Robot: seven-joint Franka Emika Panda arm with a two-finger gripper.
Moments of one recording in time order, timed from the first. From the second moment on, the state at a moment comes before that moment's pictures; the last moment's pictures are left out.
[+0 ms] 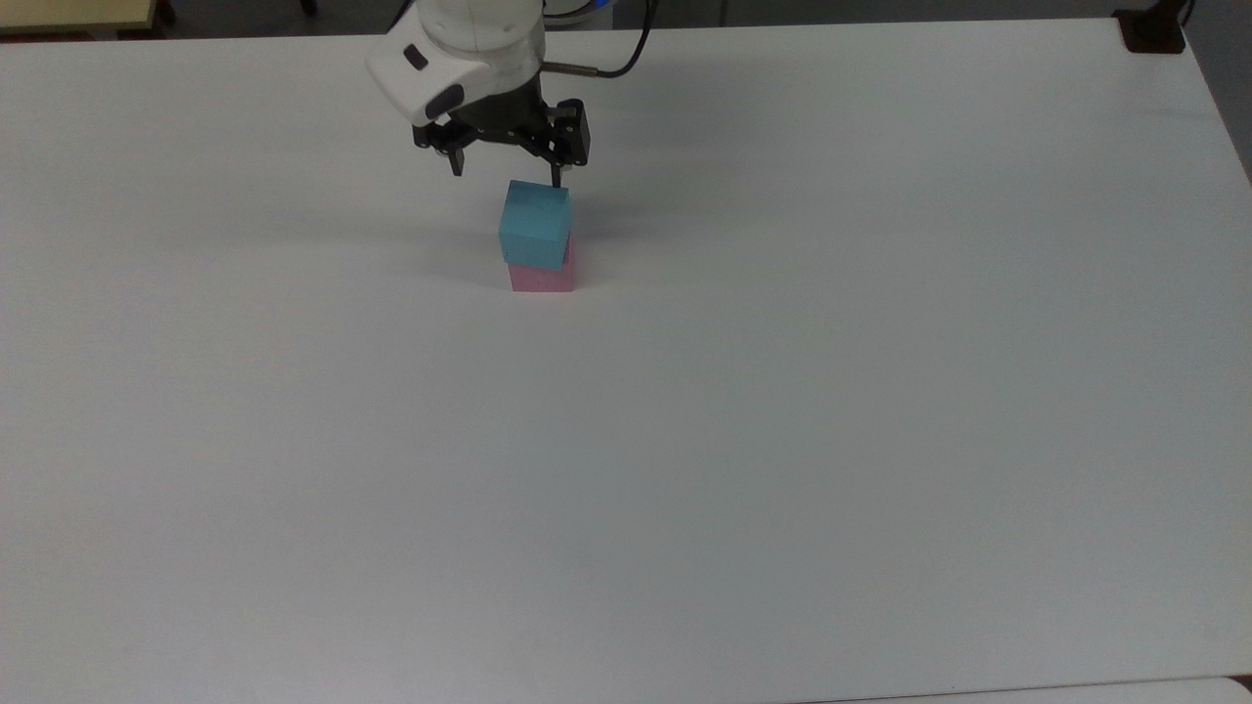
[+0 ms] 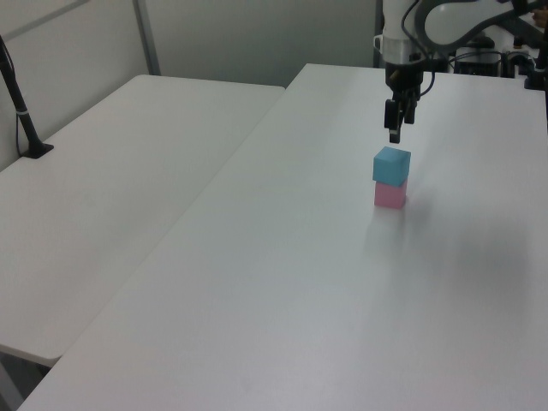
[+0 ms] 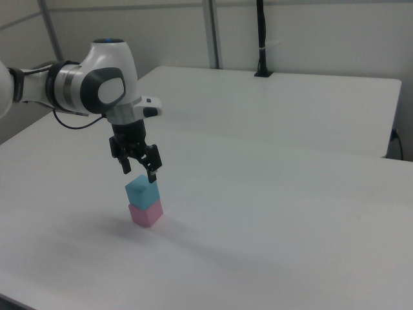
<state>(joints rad) 0.04 0.06 -0.02 -1.93 -0.03 1.95 0.12</state>
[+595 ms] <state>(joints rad) 0.06 0.15 -0.03 -1.94 -0.04 2.05 0.18</state>
